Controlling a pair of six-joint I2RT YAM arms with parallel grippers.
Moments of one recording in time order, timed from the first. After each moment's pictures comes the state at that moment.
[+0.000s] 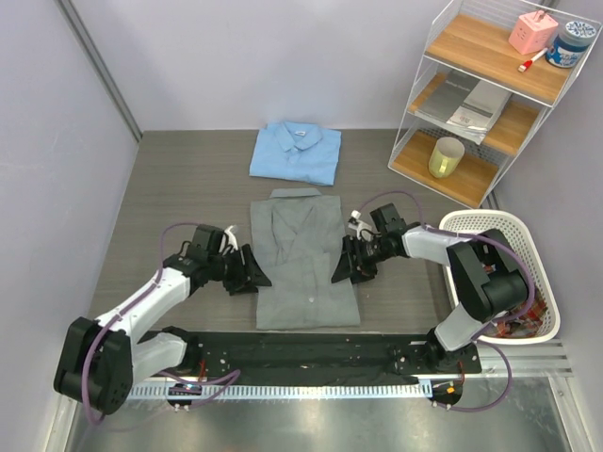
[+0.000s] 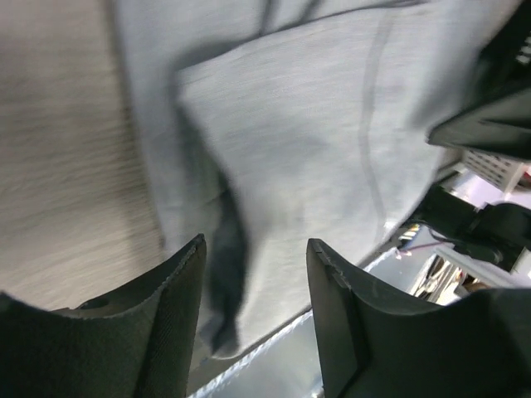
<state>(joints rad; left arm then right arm) -0.36 1.10 0.52 -0.43 0.50 -0.72 0.39 1.62 0.73 -0.28 -0.81 0.41</state>
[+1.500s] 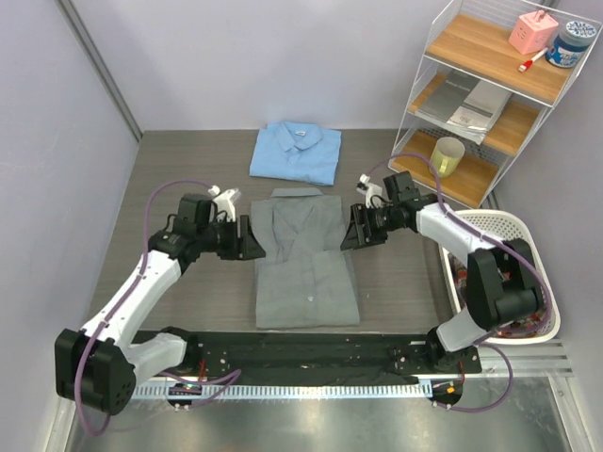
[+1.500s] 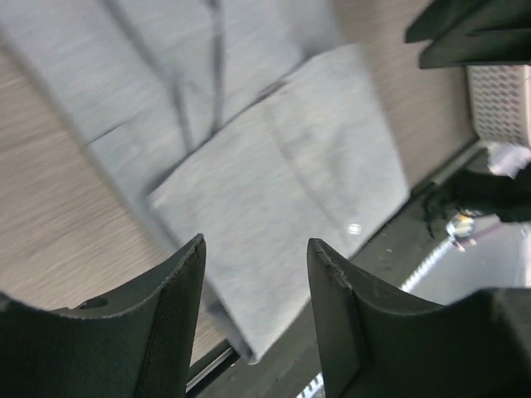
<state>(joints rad) -0.29 1.09 0.79 -0.53 0.50 -0.32 0.30 1.57 0.99 -0.51 -0.67 0.16</state>
